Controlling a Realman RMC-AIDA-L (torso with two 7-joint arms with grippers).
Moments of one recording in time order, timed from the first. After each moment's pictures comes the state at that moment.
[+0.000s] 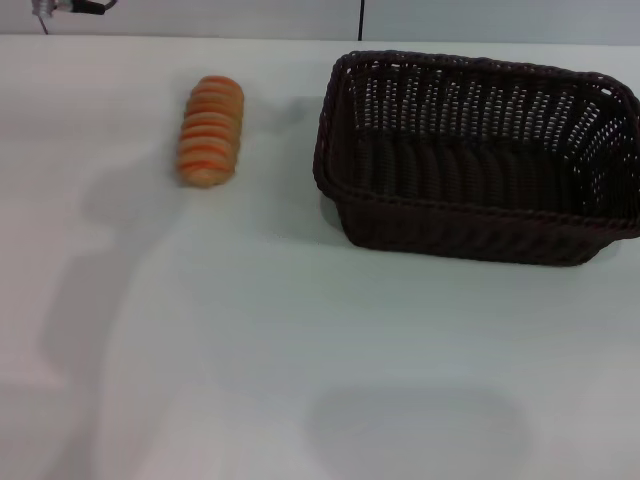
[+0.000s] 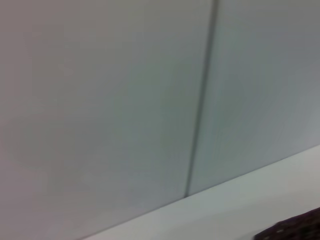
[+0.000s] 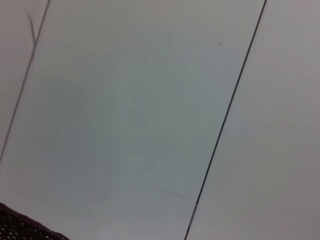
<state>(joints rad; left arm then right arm) -0.70 -2.07 1.24 1.53 2.62 1.27 -2.88 -0.49 2.09 2.16 1.41 -1.03 1.12 -2.20</state>
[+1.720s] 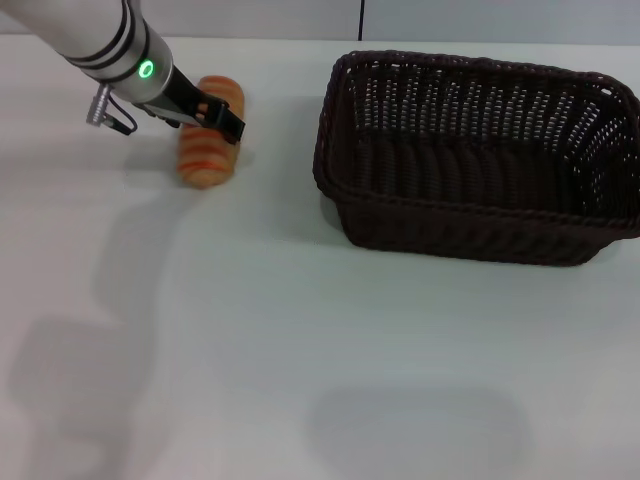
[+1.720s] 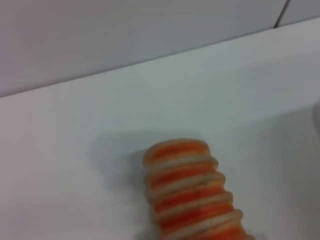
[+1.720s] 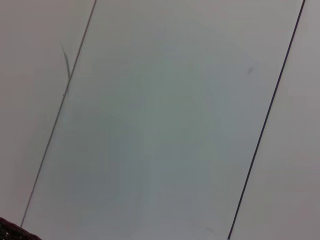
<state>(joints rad) -0.99 -2.06 1.12 0.70 2.89 1.06 -2.88 -0.45 2.09 2.18 1.39 -1.02 1.22 -2.20</state>
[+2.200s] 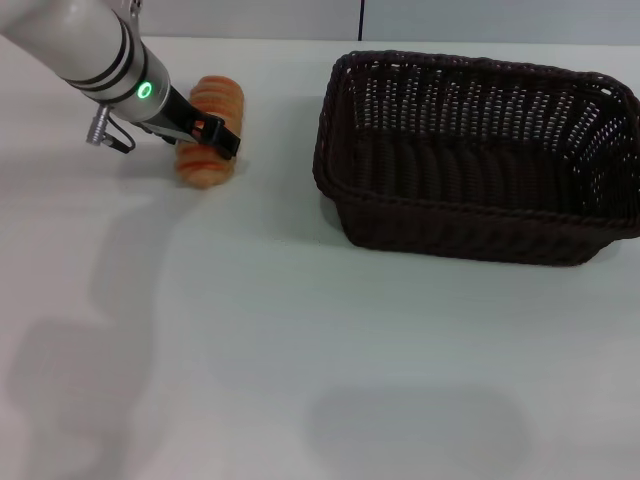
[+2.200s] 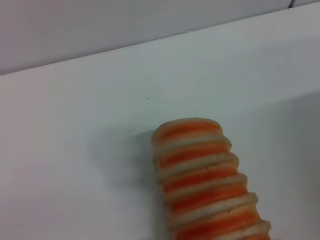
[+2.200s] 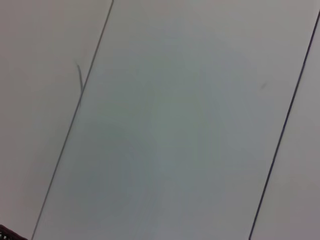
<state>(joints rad) -0.98 -2.07 1.12 0.63 2.89 1.00 -2.87 -0.43 2.09 2.16 1.41 -1.02 1.22 -2.19</state>
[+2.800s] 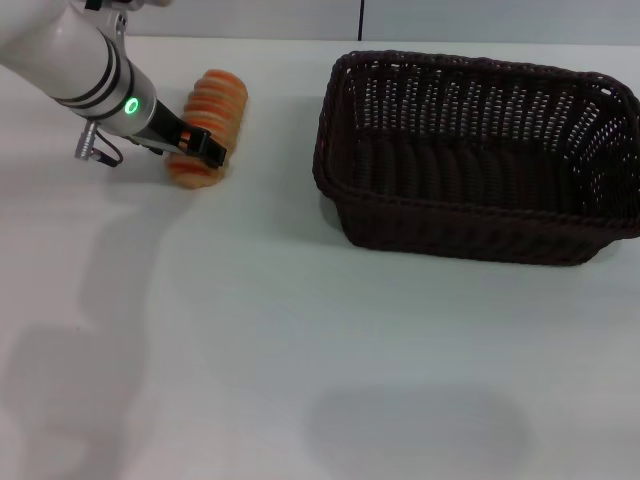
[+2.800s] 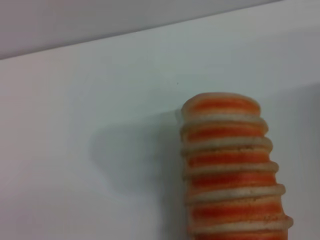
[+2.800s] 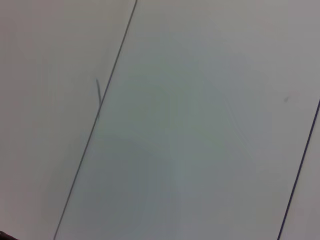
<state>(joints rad) -0.95 -2.06 1.12 0.61 2.89 0.96 -2.86 -0.42 2.09 2.12 1.44 -1.02 1.22 -2.19</state>
